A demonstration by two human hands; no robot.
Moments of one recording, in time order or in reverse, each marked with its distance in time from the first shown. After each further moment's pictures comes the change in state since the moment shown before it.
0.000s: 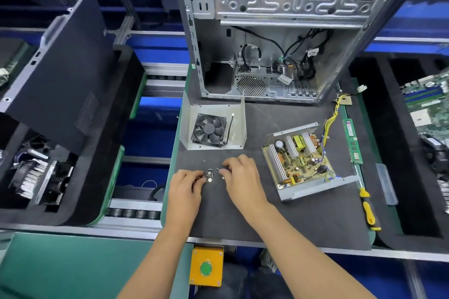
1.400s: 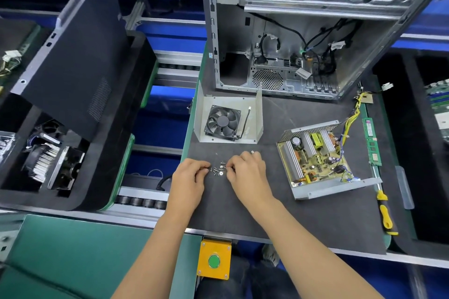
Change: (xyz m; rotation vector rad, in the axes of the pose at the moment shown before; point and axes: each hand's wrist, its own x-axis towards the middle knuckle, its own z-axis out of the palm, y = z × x) left_hand 0.014 -0.012 -0.021 -0.051 -0.083 -0.014; right_hand 0.005 -0.010 0.013 -0.185 -0.110 -0.036
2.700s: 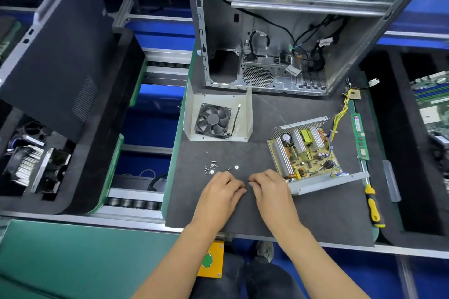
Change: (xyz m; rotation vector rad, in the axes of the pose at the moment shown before) left_hand -0.032 0.036 0.058 0.060 -0.104 0.469; right_hand -0.058 0.051 -0.023 0.148 0.116 0.055
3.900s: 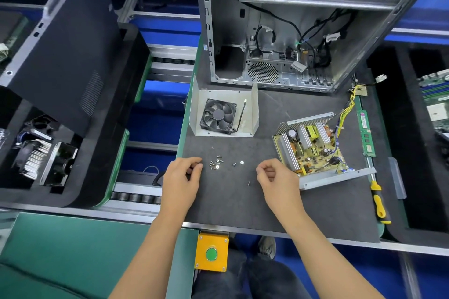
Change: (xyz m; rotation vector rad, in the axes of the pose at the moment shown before) left_hand -0.010 -0.057 -0.050 -0.064 0.187 -0.510; right_hand 0.011 -0.004 -0.001 0.375 0.034 0.303
